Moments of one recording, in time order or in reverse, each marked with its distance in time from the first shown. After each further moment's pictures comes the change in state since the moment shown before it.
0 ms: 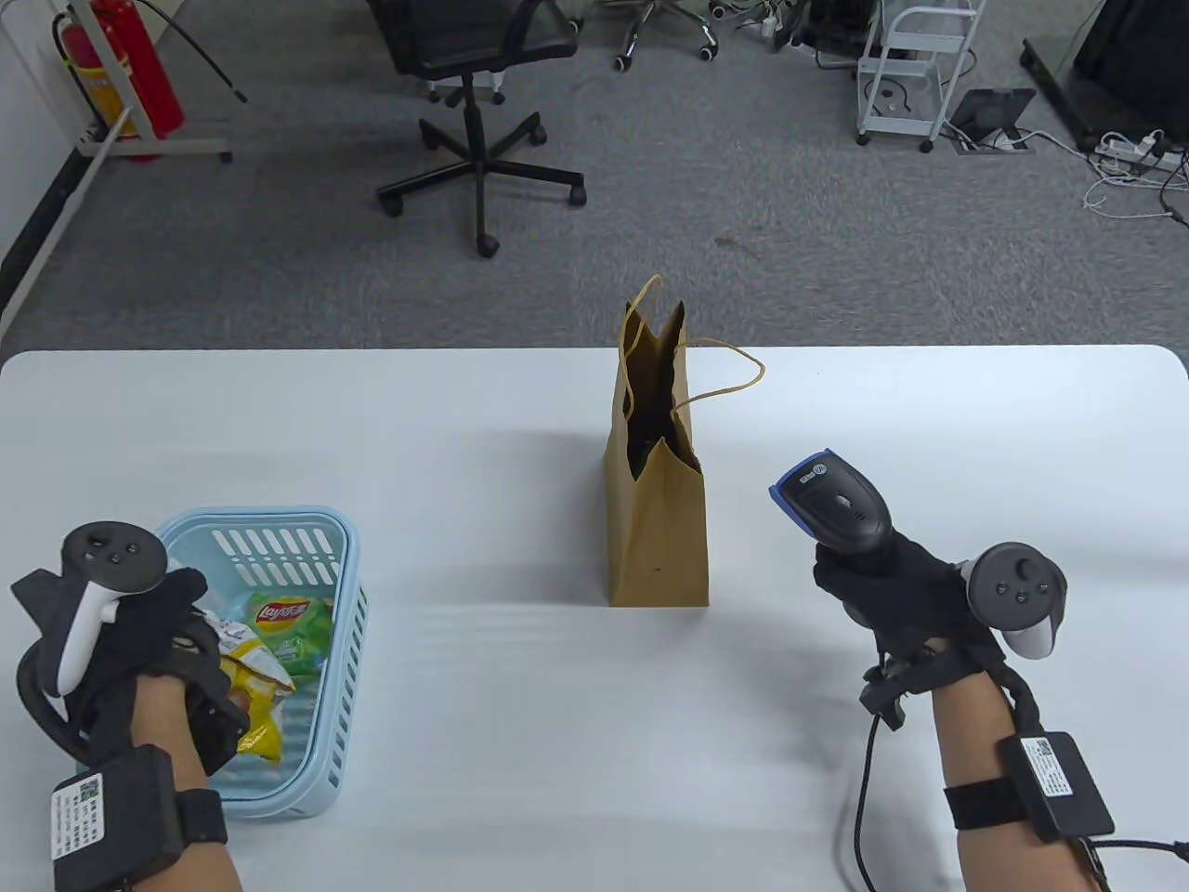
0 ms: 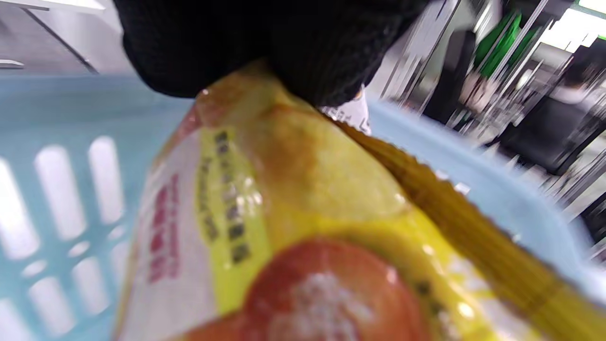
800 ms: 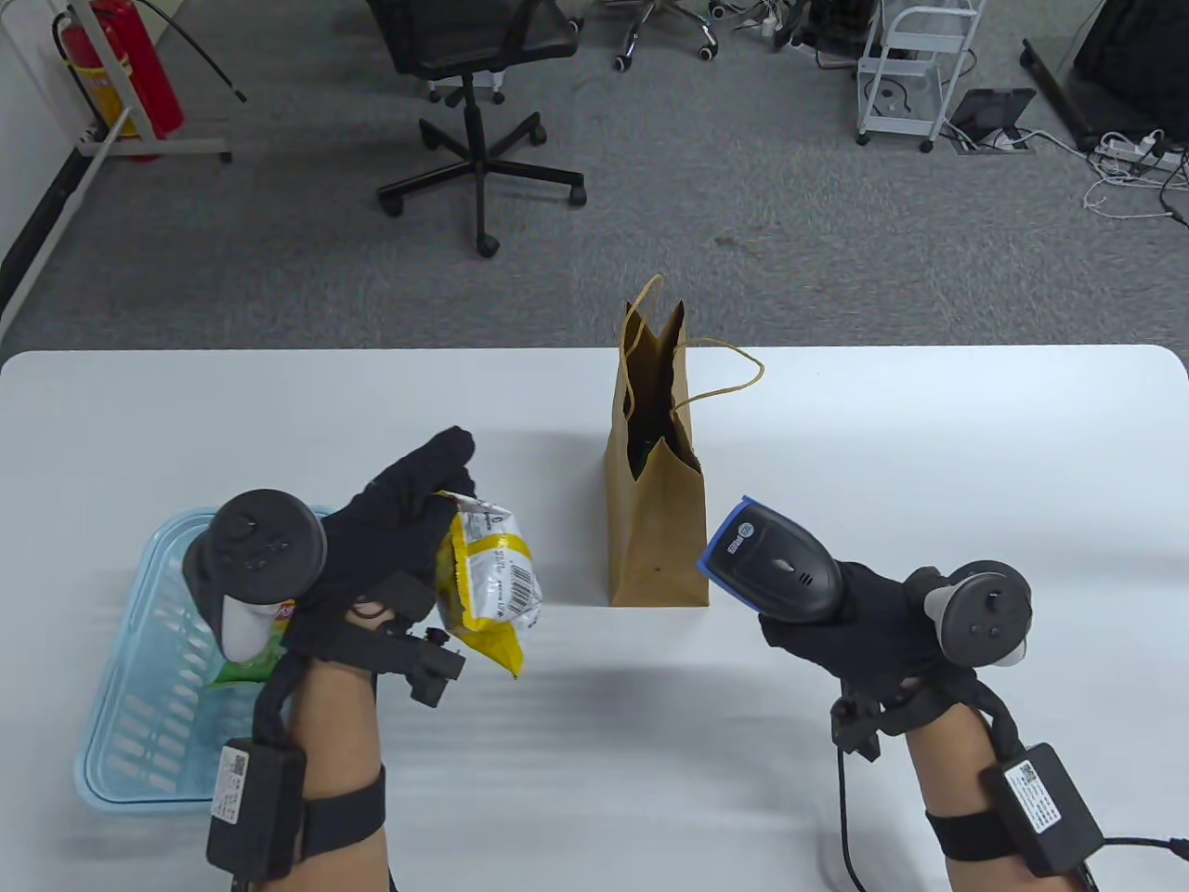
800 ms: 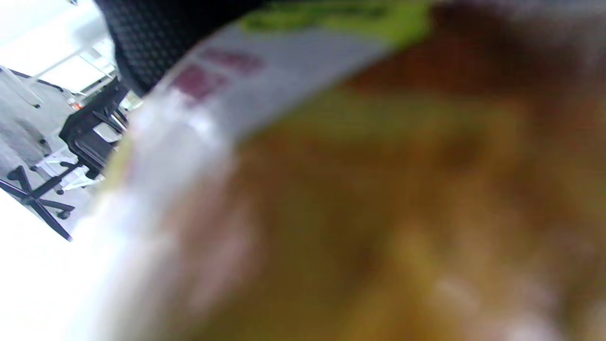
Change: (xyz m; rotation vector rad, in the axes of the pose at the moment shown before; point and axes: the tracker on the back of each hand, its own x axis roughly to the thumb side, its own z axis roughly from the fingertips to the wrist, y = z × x) left_hand 0.174 -0.047 0.084 0.027 -0.971 0.512; right_hand 0.082 0.043 -0.003 0.209 -0.317 -0.039
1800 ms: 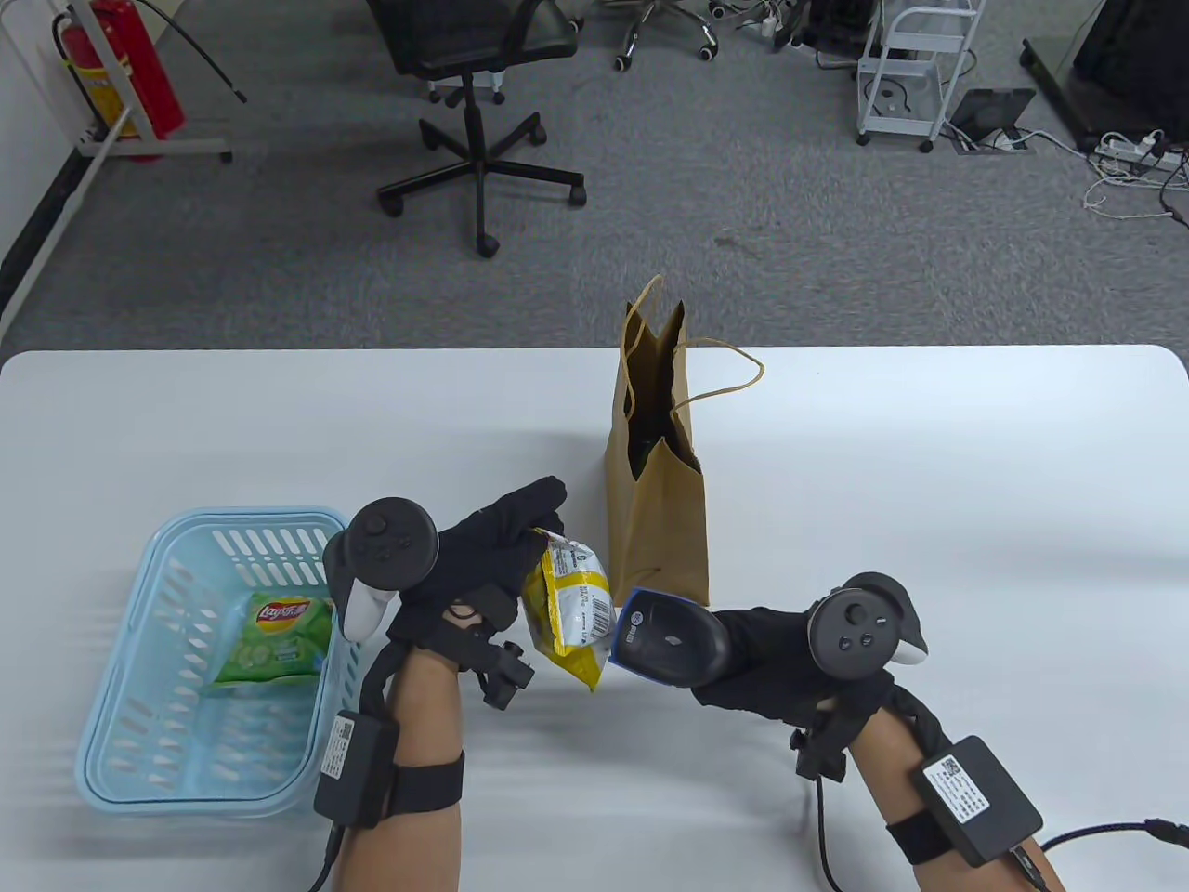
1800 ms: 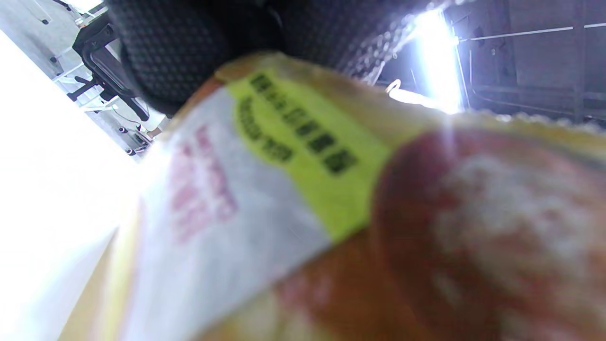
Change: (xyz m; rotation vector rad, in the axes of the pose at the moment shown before) left_hand -0.067 -0.074 -0.009 -0.152 0.052 0.073; right_hand -0.033 0.064 -0.005 0.301 0.097 0.085
